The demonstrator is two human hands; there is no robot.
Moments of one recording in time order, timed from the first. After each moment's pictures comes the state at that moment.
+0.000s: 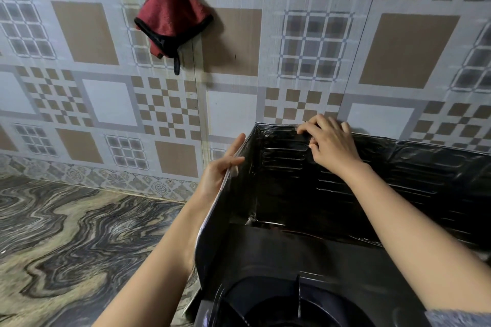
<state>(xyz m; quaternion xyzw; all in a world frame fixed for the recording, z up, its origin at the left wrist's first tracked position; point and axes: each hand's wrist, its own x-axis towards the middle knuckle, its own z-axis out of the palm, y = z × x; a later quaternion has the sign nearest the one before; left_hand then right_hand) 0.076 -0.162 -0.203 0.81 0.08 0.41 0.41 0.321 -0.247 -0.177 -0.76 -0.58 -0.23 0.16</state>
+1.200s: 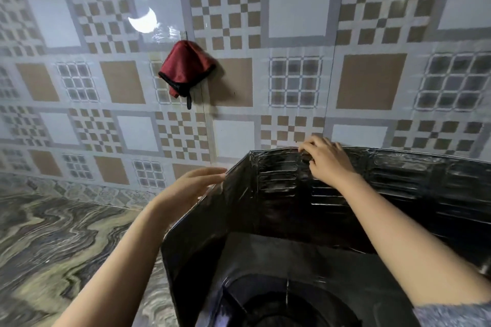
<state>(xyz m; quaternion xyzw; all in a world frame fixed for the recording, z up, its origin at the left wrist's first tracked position) 0.015 -0.186 -0.146 0.73 0.30 0.22 0.57 0.316 -0.275 -0.159 -0.77 -0.58 -0.18 0.18</state>
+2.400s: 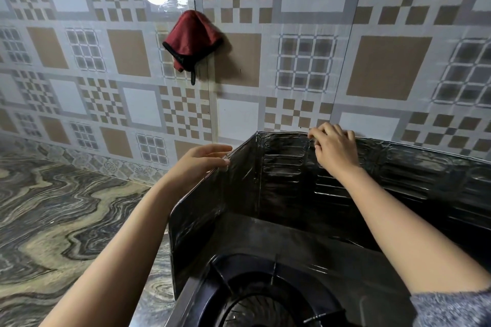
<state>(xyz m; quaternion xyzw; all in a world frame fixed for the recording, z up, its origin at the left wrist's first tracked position) 0.032 -0.206 -0.148 0.74 0.33 0.29 0.52 0.336 -0.268 -0.178 -0.75 -0.56 -0.27 0.21</state>
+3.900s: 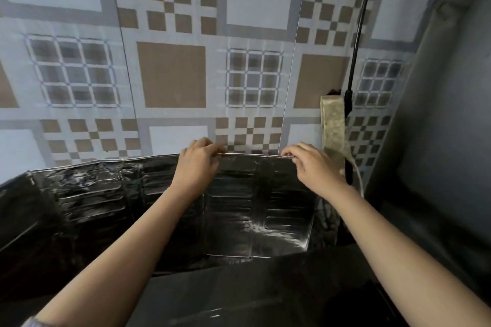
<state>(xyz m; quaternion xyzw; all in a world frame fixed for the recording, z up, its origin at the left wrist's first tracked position) 0.368 -0.304 -0.163 0.92 0.16 0.34 0.13 0.522 -0.512 -0.161 -0.84 -0.47 -0.19 0.21</state>
